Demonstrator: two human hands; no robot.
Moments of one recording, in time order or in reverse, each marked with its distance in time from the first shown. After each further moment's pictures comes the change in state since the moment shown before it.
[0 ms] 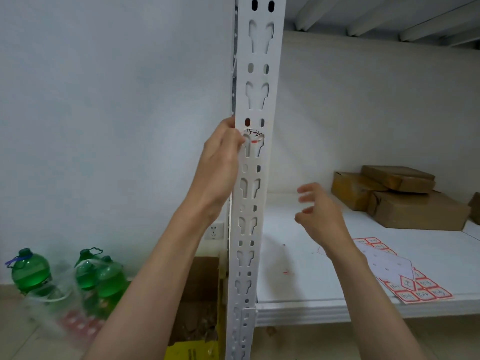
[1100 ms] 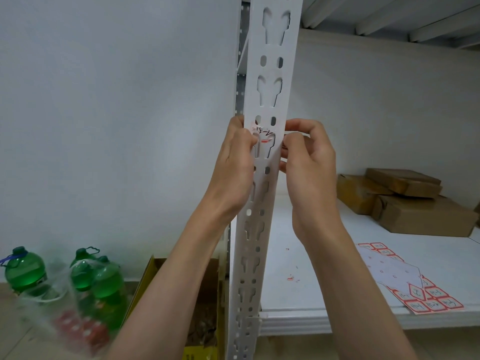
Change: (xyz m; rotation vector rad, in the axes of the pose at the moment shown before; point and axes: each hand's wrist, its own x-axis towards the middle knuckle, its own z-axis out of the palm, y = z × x) left_hand 0.007 -0.009 0.010 0.005 -0.007 0.068; right_hand -0.028 -0.119 0.006 0.655 0.179 -0.283
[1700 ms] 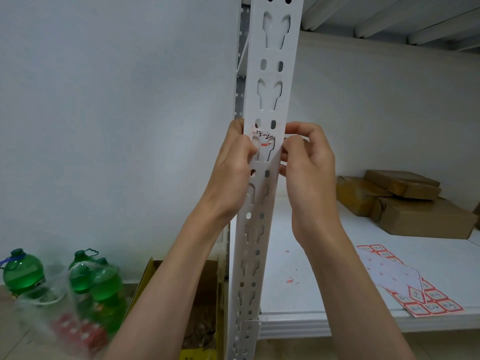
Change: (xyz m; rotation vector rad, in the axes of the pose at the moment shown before) left_hand -0.001 -0.003 -0.006 -0.109 -0.092 0.023; right_hand -0.002 -0.004 0.002 0.034 0.000 0.025
